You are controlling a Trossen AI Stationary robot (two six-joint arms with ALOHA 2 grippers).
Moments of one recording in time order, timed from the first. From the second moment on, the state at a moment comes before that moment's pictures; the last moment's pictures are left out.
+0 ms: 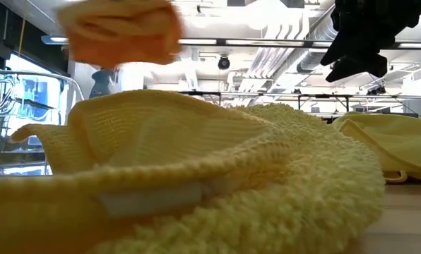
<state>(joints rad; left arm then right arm) -0.35 1.58 1.74 -1.59 -0.41 -0.96 0.23 0.86 0.65 -0.54 0.40 0.85</state>
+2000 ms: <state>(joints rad) 0.16 1.14 1.01 -1.20 -0.13 -0.20 0.22 1.18 0.65 -0.18 0.66 1.25</state>
